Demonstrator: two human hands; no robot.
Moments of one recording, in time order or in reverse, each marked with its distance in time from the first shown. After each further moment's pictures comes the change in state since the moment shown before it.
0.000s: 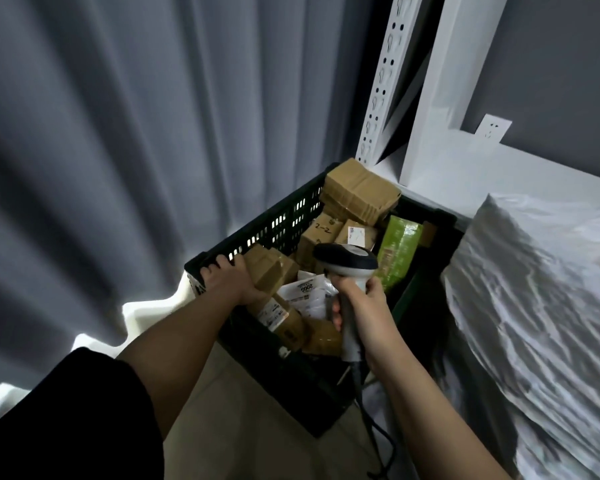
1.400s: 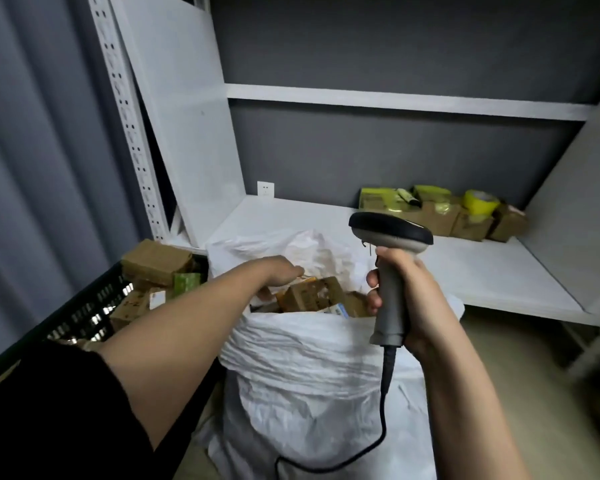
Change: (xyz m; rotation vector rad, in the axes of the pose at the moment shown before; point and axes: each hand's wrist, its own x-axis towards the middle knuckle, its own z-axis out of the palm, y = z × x) left_hand -0.294 0.391 -0.128 -0.166 -0.231 0.631; right_hand -0.284 -0.190 -0.302 0.225 0.448 -0.368
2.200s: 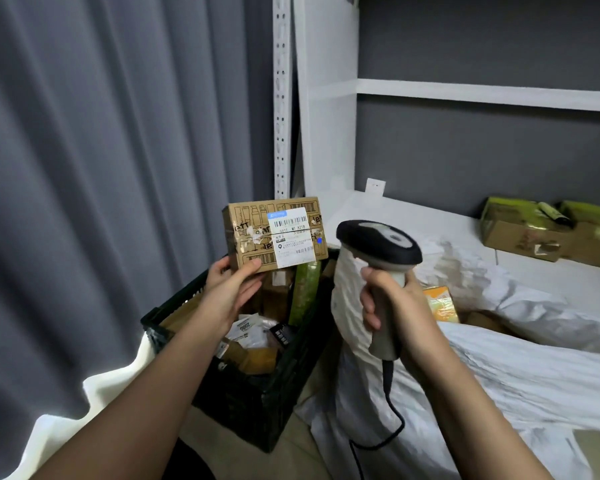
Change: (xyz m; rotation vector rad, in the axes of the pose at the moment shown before) left_hand -0.113 -0.278 -0.034 -1.643 0.593 0.078; right_hand -0.031 0.094 0.183 -0.068 -0.361 -0.036
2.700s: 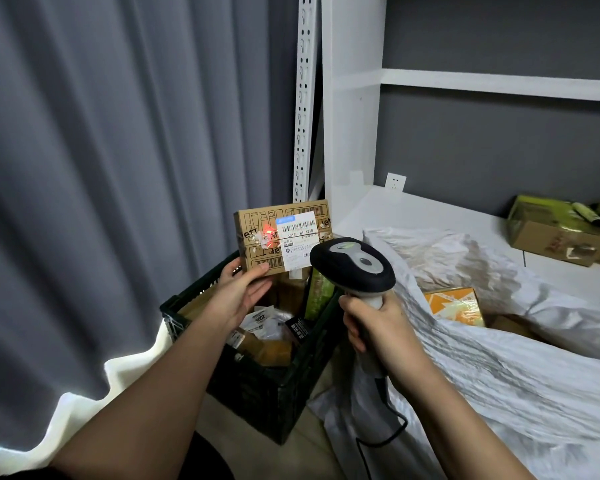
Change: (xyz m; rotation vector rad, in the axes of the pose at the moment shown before) left_hand 0.026 -0.014 -0.032 -0.108 -0.015 -0.088; right_hand 0.000 0.047 0.028 -0.151 -0.144 0.030
